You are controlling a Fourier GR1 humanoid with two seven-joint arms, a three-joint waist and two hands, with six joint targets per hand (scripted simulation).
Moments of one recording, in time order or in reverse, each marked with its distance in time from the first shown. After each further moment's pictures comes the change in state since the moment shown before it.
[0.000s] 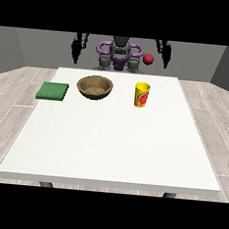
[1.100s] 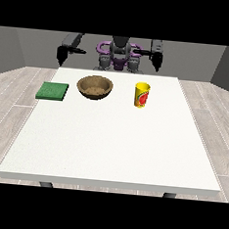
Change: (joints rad) left arm -0.121 -0.108 -0.019 0.152 0.029 0.163 -0.326; right arm -0.043 -0.115 -0.180 0.210 -0.166 0.255 -0.349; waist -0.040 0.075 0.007
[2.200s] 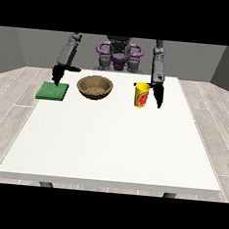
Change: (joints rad) left arm -0.420 0.129 0.264 0.539 0.062 -0.025 -0.353; right arm -0.246 -0.050 -0.043 0.303 0.029 0.095 -0.331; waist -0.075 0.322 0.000
